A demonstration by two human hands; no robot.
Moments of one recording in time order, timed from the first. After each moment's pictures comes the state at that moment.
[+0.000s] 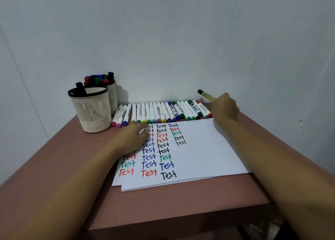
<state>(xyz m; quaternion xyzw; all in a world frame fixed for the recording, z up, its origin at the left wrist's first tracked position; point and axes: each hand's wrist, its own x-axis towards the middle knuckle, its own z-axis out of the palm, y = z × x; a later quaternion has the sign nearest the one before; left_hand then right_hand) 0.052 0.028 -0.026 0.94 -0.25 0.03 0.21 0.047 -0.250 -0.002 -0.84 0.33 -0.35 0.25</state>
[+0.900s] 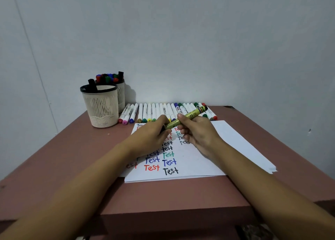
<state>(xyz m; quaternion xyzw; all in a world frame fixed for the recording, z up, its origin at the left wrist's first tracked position) 0.017 0.005 -0.019 0.88 -0.39 0.12 0.26 -0.027 -0.149 -0.011 -0.67 0.03 -0.11 0.73</state>
